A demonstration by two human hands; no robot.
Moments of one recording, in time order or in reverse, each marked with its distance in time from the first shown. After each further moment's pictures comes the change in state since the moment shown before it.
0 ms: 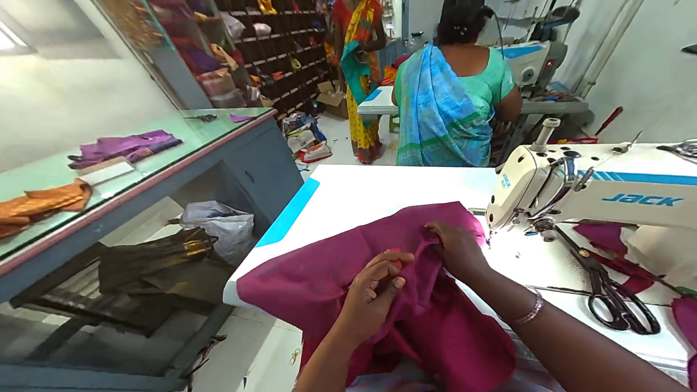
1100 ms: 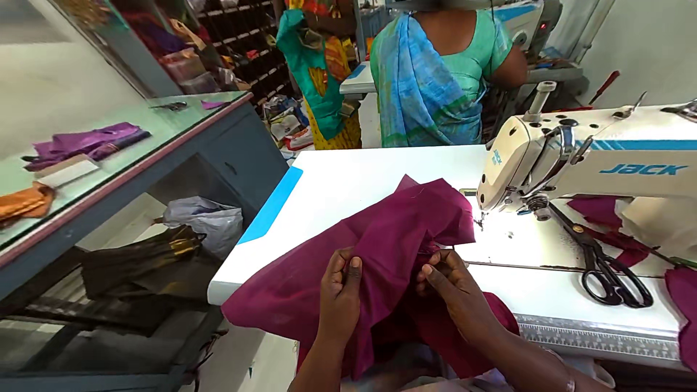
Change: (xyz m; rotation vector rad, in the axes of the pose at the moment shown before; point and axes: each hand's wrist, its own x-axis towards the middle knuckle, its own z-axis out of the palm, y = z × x) left_hand -0.014 0.004 0.006 -0.028 0.405 -0.269; right_hand -0.087 -0.056 0.012 1.121 0.090 0.422
